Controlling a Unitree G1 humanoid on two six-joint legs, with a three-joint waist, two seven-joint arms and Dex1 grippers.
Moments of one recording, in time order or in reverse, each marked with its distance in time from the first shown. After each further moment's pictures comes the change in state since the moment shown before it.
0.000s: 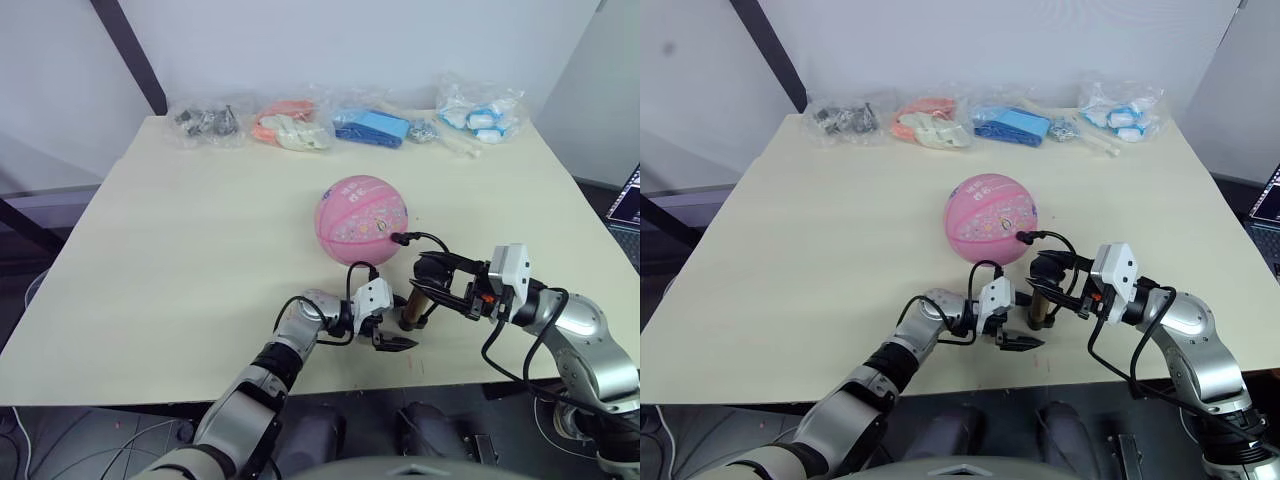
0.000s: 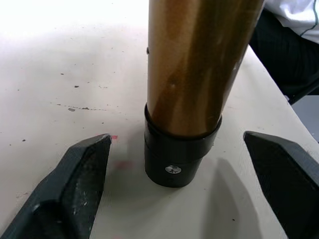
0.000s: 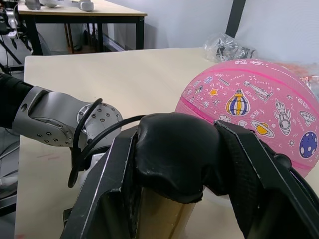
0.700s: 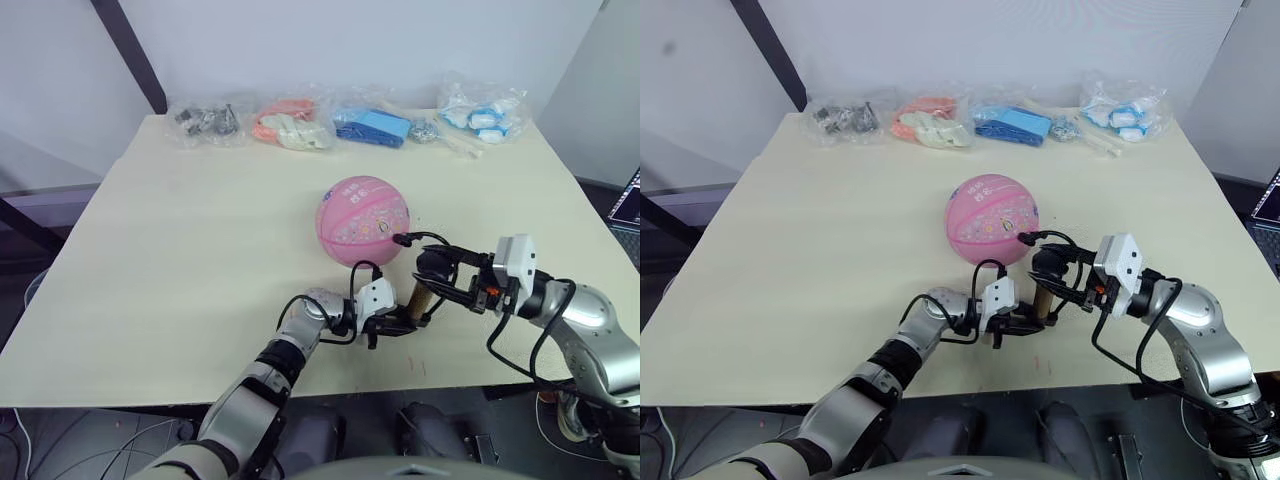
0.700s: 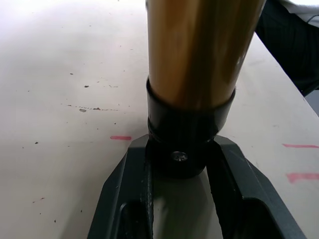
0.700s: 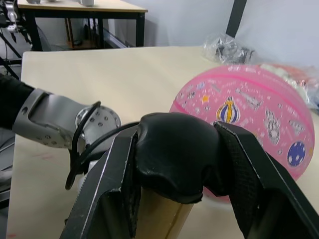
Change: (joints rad) left arm -0.020 -0.012 -0.008 0.040 0.028 -0.035 0.012; right arm -0.024 -0.033 -0.016 -0.023 0.010 0.044 -0.001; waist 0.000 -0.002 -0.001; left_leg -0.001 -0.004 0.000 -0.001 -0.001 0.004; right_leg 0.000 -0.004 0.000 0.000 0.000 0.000
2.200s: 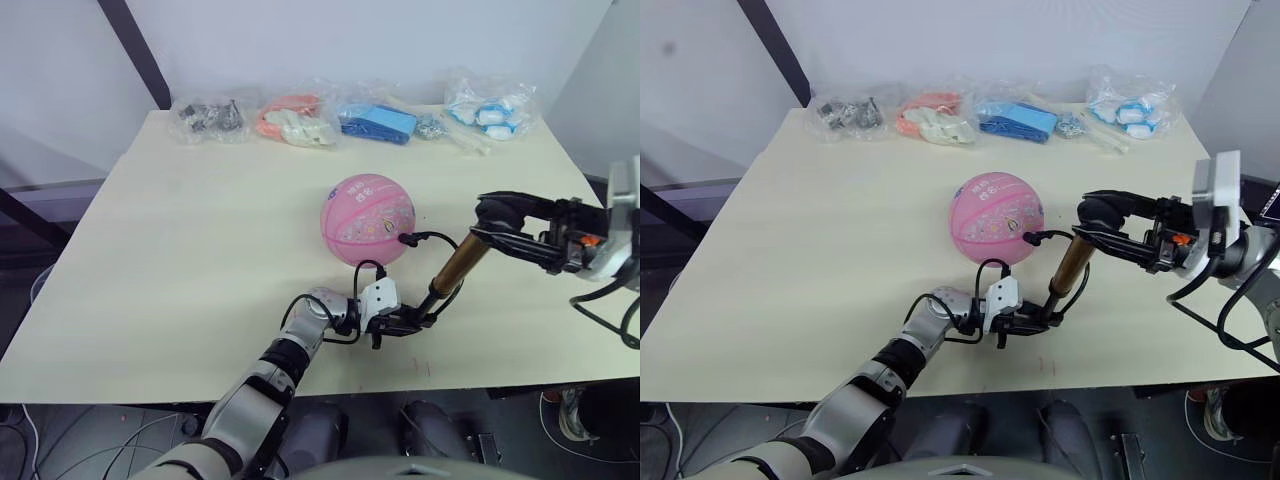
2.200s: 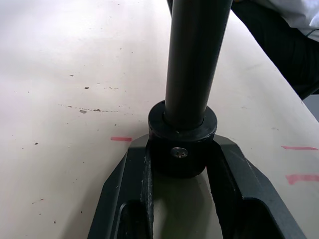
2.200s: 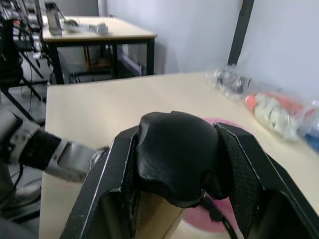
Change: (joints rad) left arm -0.015 -0.025 -0.001 0.033 -0.005 -0.021 -0.002; right arm -0.165 -0.281 -0.370 -0.115 0.470 0.364 0.058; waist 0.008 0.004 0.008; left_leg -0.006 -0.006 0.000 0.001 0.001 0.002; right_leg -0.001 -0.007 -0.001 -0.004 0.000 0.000
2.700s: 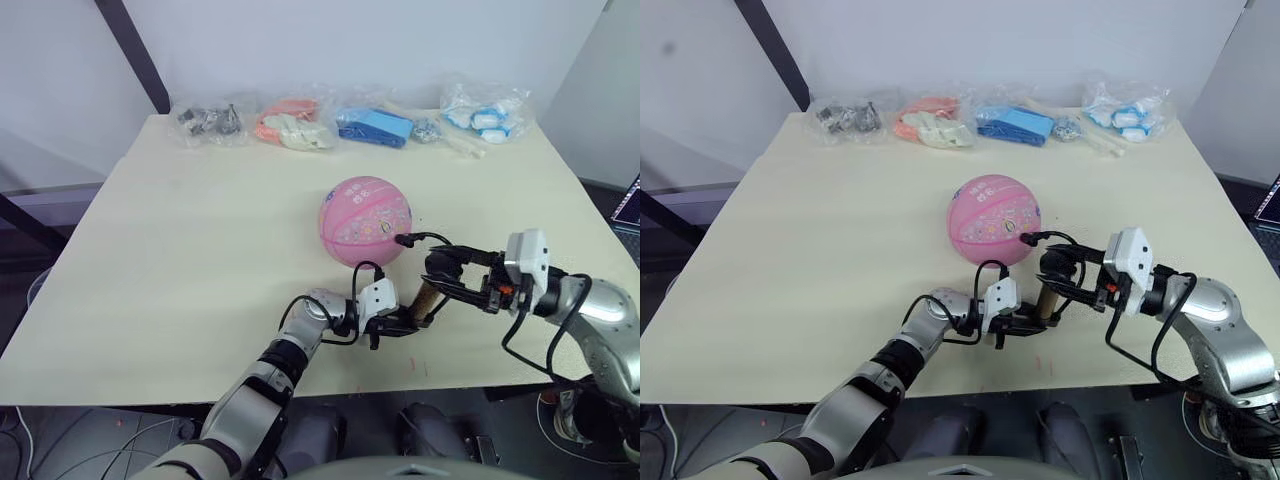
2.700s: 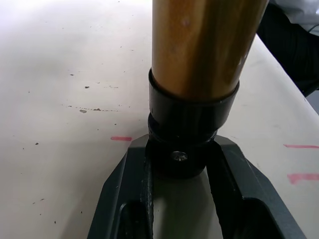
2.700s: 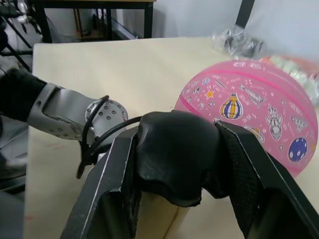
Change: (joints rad) left arm 0.004 0.004 0.001 0.003 0.008 0.000 0.008; right arm 0.121 0.164 0.286 0.064 -0.343 -0.212 -0.029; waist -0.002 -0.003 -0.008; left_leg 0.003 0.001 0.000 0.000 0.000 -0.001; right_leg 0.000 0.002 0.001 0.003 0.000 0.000
